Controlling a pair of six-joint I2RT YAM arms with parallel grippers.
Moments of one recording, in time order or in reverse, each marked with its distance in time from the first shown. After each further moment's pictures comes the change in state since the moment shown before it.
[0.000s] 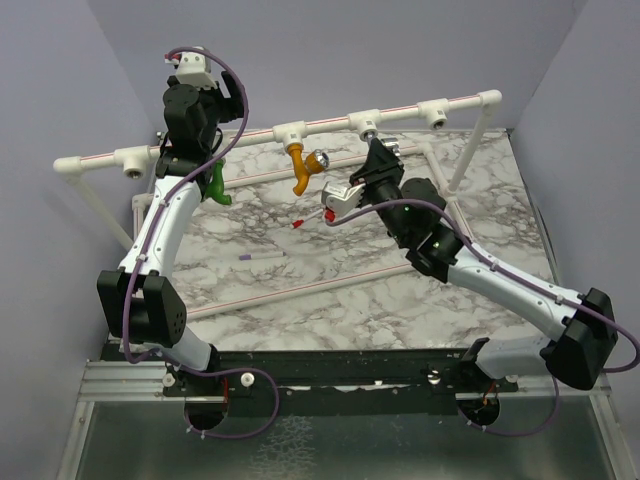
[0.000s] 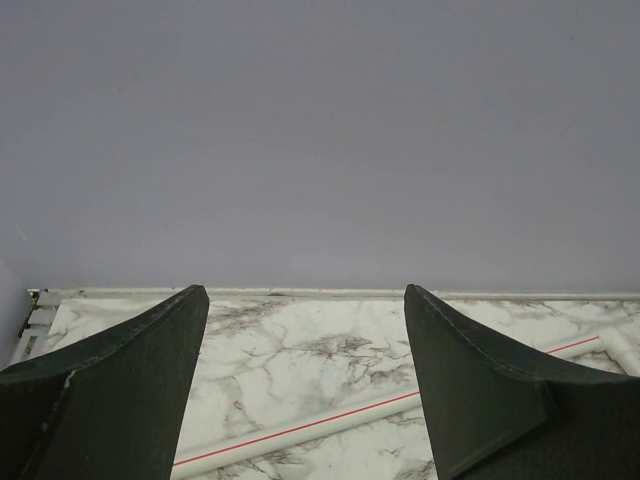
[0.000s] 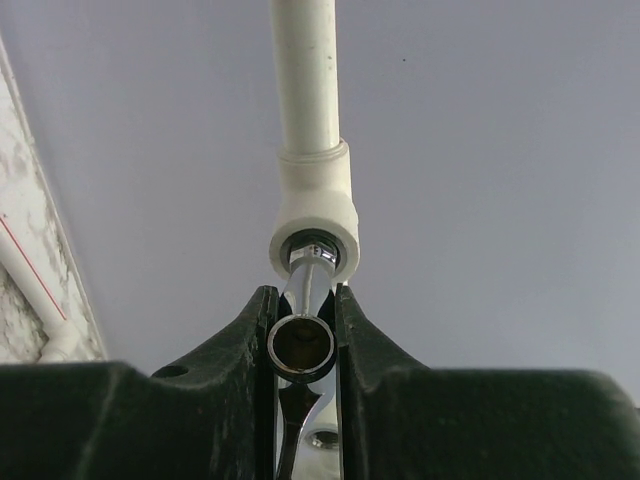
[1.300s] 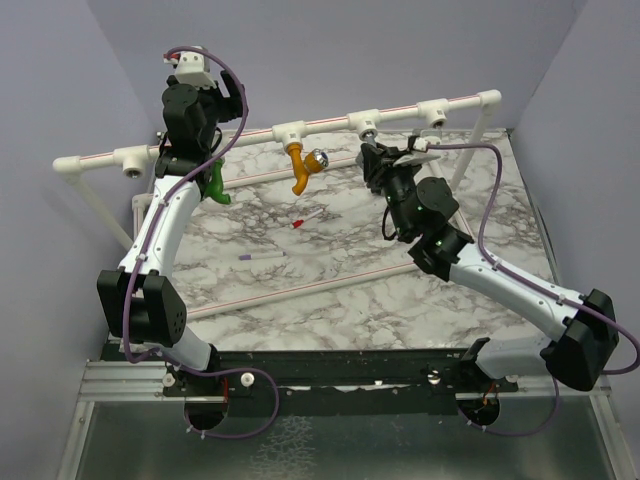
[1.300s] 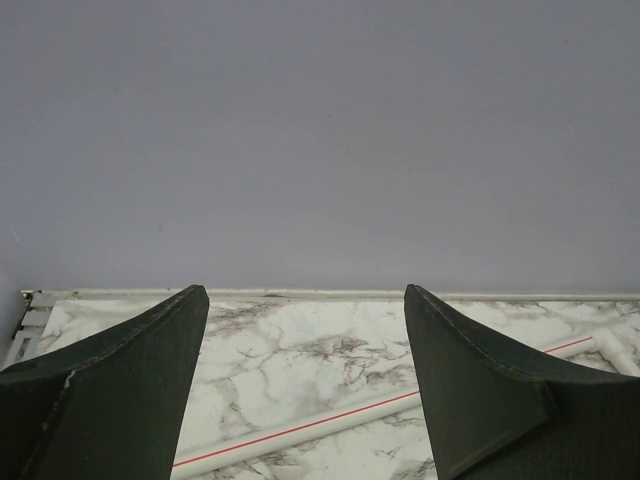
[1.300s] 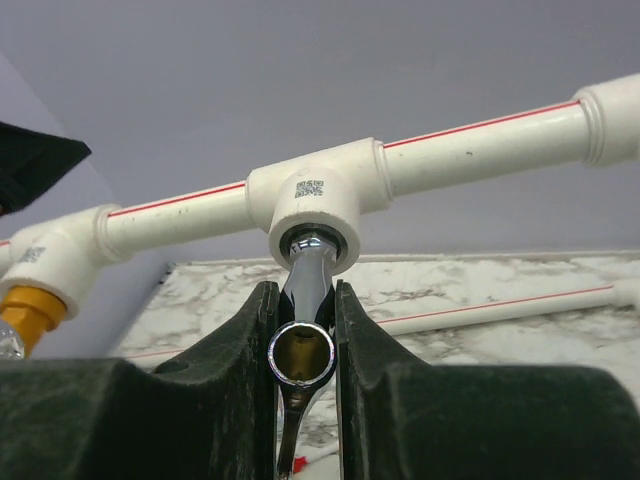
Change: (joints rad) left arm 0.005 0.003 0.003 0.003 0.011 -0.011; right arm -0.008 -0.004 -0.008 0.189 0.177 1.669
